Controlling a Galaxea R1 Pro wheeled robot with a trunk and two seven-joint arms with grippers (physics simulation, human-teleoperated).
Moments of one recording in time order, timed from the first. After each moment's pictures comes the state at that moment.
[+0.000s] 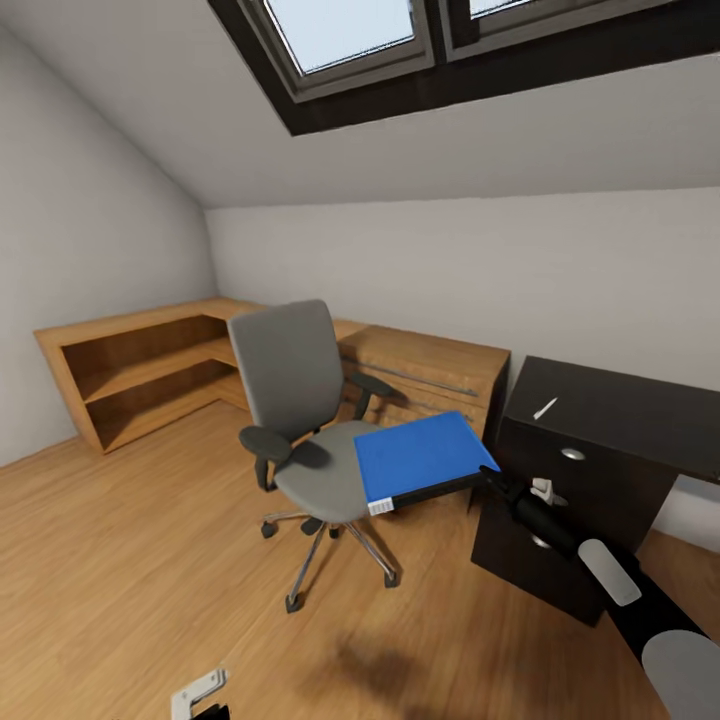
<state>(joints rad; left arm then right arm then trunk) -0.35 0.07 -0.50 -0.39 0.90 -0.03 0.48 -0.63 -0.29 0.04 -0.64 -1.06 0.44 0.73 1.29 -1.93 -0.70</state>
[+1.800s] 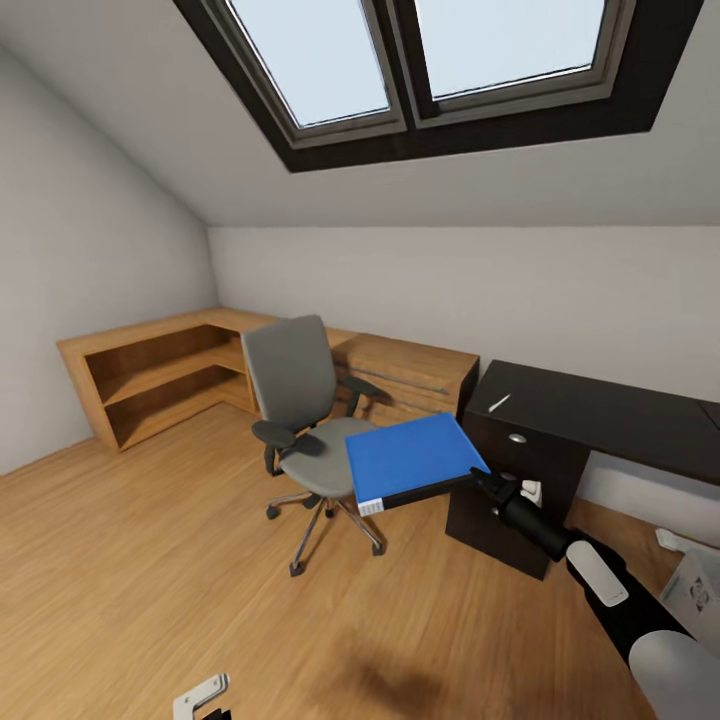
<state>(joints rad) -0.35 0.05 -0.50 -0.37 0.91 -0.04 0.48 -0.63 -0.26 0.04 -0.64 -1.07 0.45 0.72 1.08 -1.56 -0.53</state>
